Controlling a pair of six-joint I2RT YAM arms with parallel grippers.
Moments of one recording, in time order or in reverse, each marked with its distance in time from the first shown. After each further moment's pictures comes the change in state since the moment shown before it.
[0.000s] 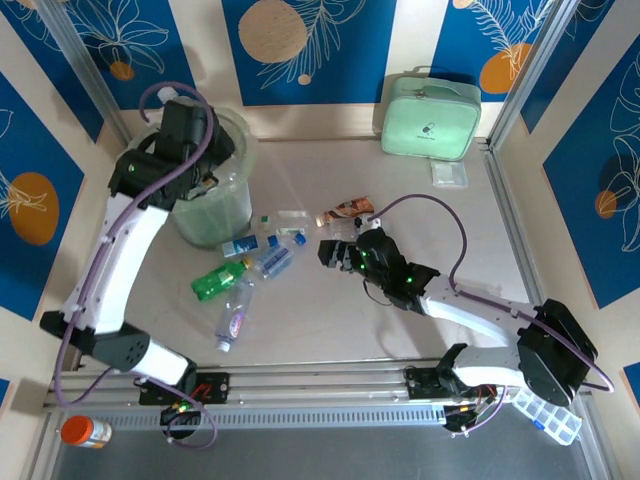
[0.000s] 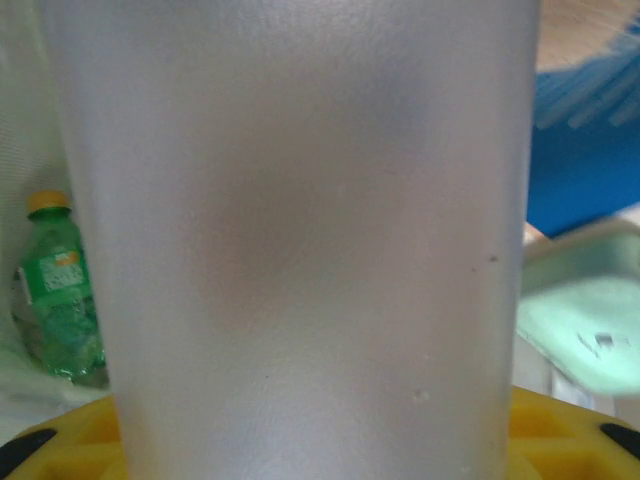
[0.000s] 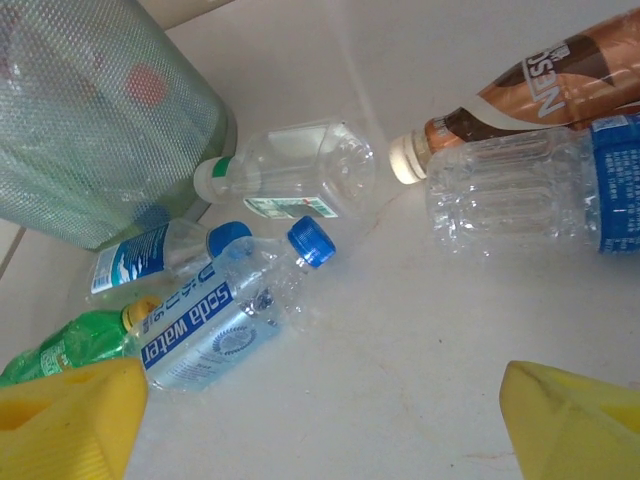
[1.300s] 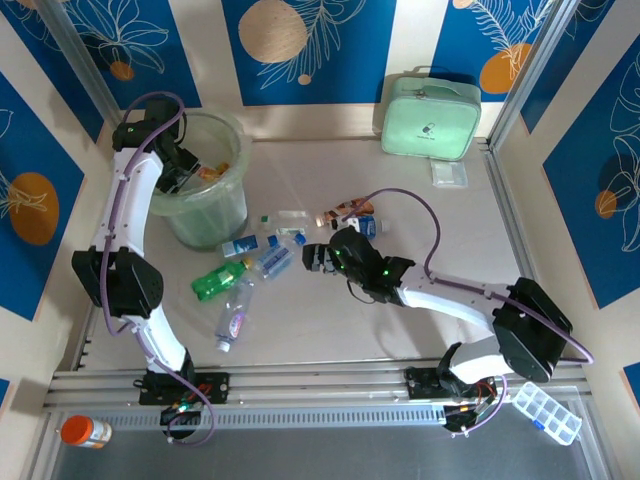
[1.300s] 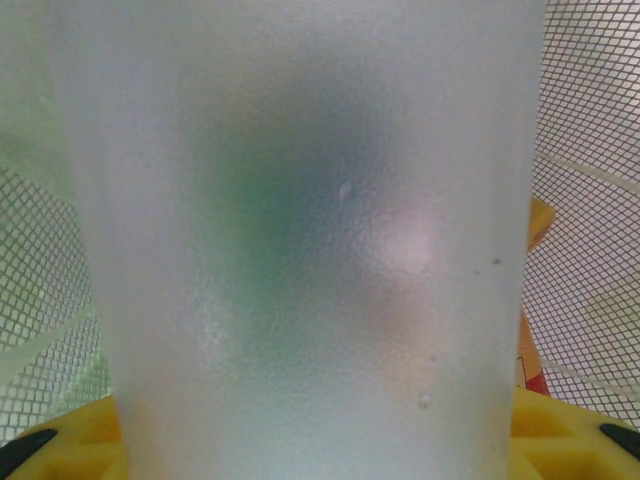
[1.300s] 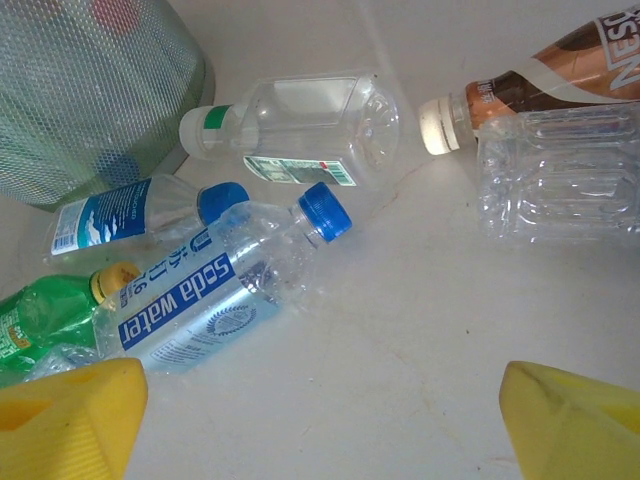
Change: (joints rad) left arm 0.388 0.287 -0.031 -0.167 0.255 -0.038; right arm 0.084 0.164 0.139 -0.092 0.067 -0.029
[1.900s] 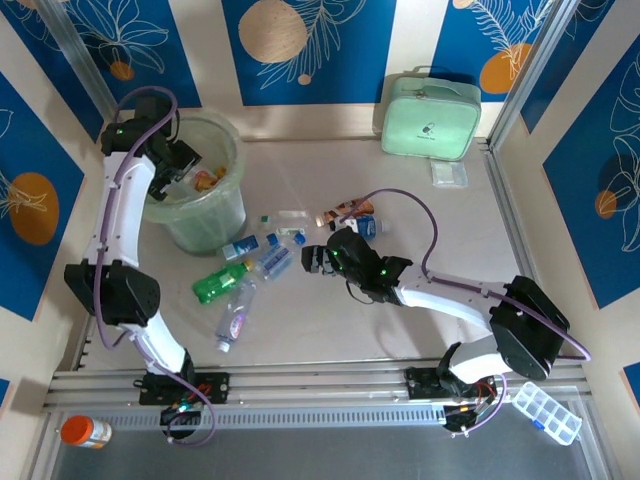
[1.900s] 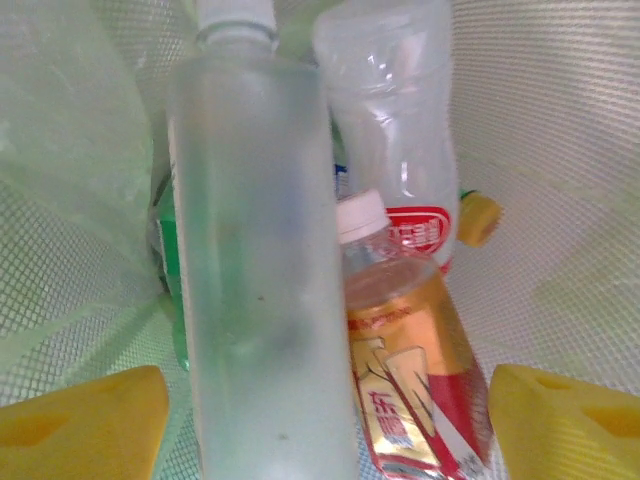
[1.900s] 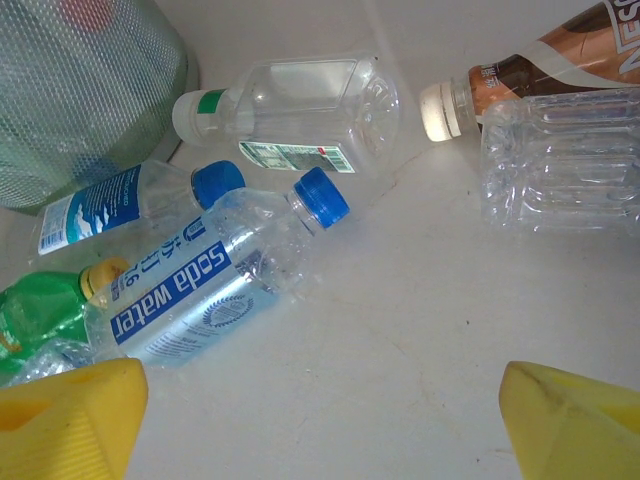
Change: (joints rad) left arm 0.002 -0.075 0.026 -0.037 0.003 0.043; right arm 0.005 0.013 0.007 -0.018 0.000 0.000
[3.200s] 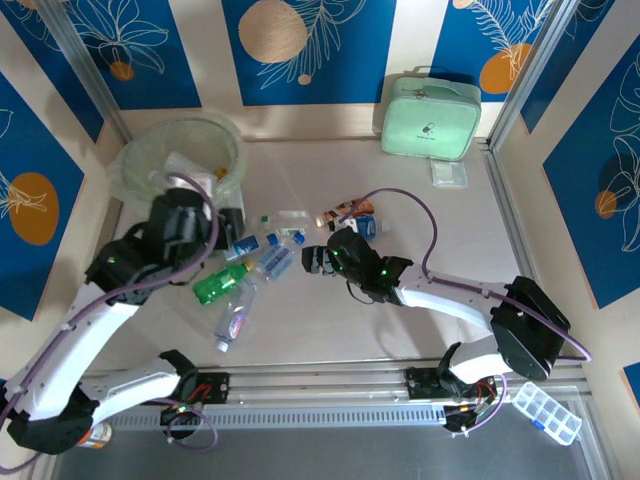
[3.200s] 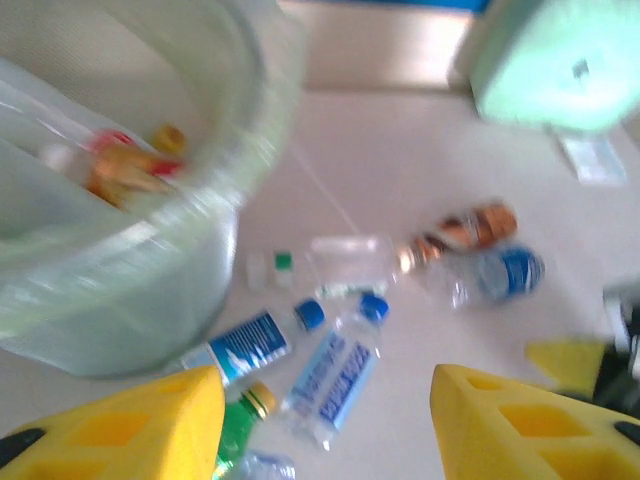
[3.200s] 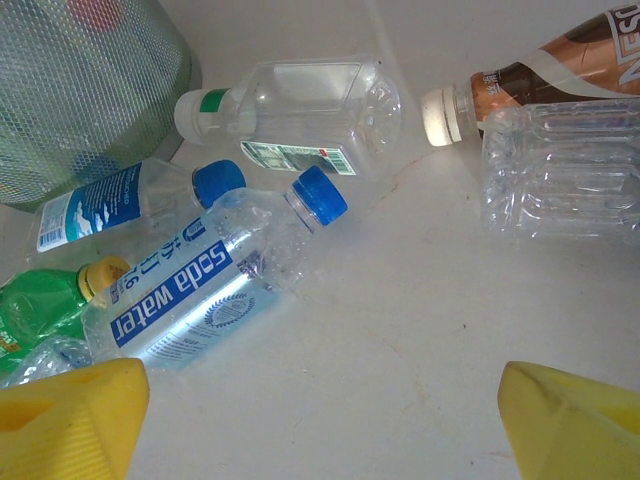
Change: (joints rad) left arm -0.669 -0.749 -0.695 0.400 -0.199 0.448; right arm 0.000 -0.005 0.000 -0.001 0.000 -0.025
